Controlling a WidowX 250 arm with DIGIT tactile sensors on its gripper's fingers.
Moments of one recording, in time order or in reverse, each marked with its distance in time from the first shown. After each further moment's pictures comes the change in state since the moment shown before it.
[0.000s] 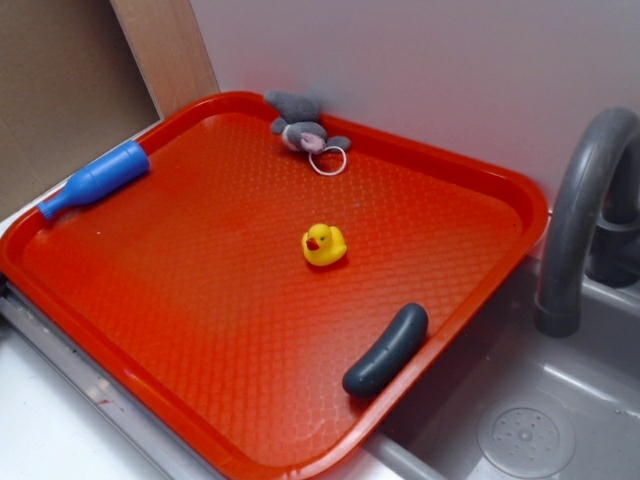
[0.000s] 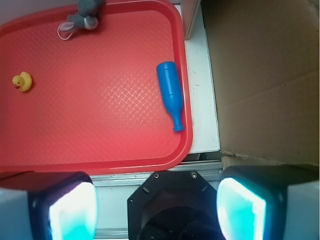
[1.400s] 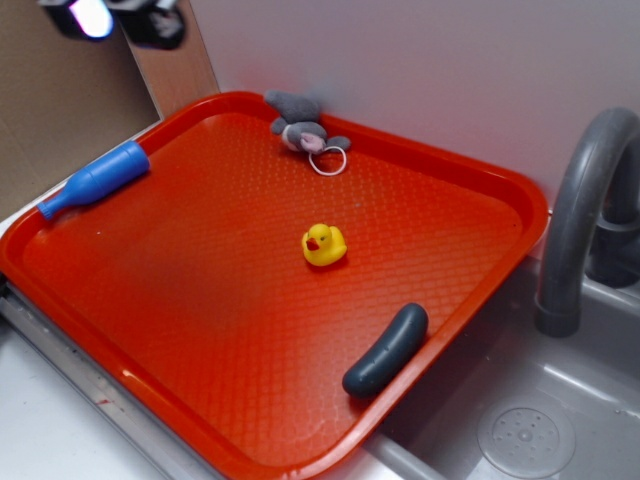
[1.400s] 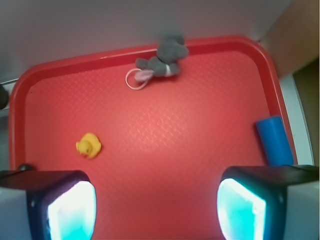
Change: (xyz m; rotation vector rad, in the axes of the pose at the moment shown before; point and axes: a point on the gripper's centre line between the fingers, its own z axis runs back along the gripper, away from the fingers) arm 0.085 -0.169 -0.057 0.030 -0.057 0.011
